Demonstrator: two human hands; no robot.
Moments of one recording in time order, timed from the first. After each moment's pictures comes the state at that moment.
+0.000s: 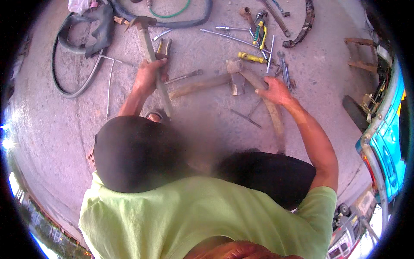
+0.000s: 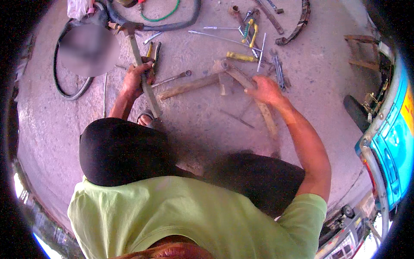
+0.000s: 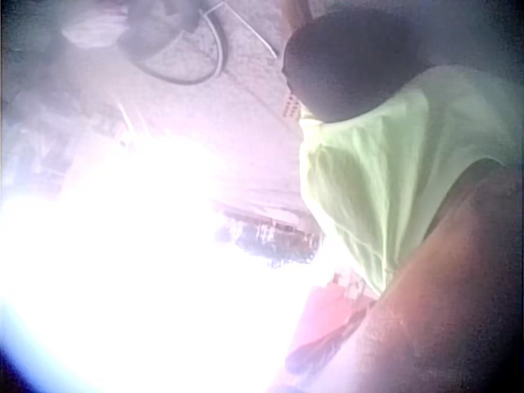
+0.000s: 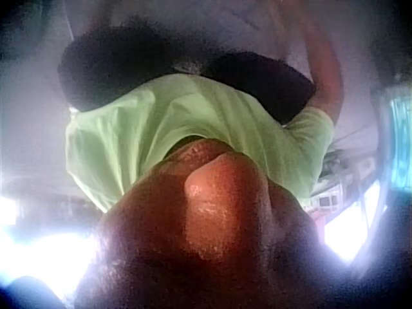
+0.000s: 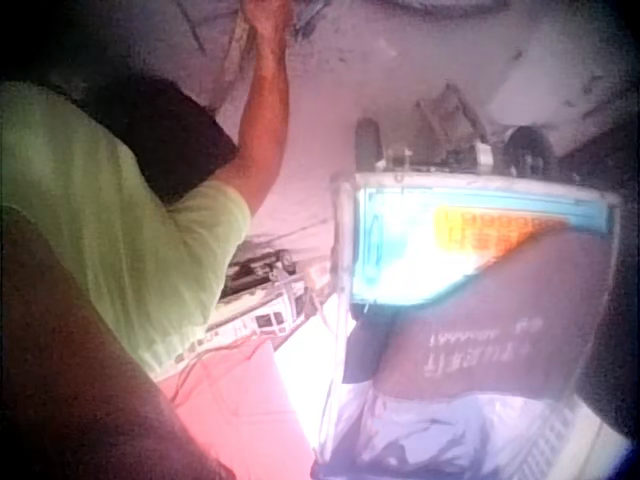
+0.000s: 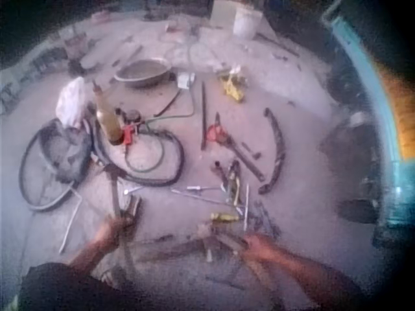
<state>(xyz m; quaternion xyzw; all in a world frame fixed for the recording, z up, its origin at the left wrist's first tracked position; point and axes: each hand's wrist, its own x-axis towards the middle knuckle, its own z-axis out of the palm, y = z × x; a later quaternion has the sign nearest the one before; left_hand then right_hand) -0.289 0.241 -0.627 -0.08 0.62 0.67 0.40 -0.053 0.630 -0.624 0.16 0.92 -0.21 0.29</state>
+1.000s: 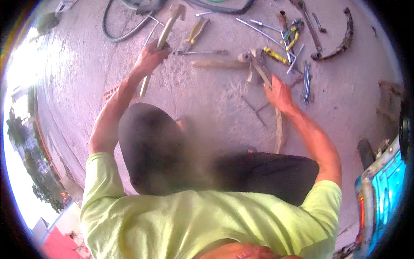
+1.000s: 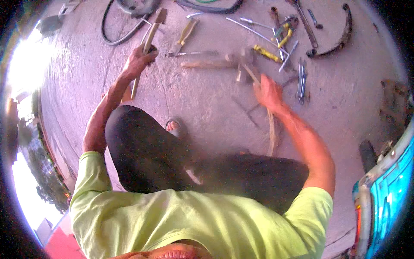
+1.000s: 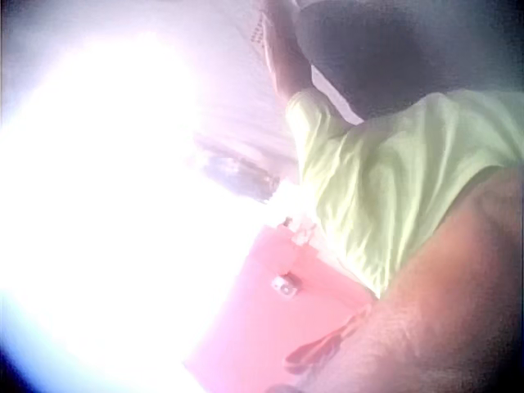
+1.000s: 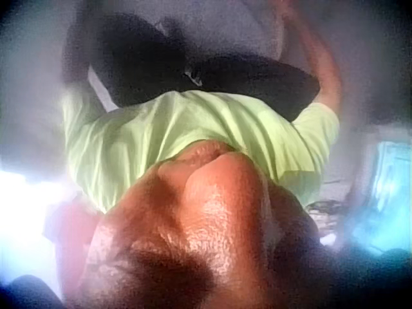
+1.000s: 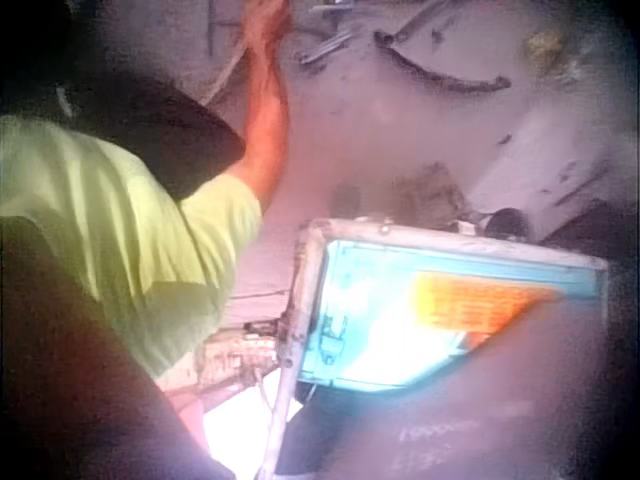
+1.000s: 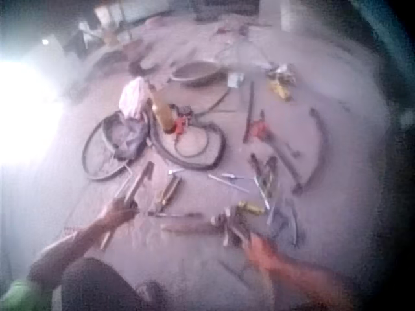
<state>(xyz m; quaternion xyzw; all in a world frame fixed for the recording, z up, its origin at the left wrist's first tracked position) -0.214 0.172 -0.515 0.01 0.92 0.32 0.24 -0.038 0.598 -0.653 0.03 0.94 -0.29 0.15</state>
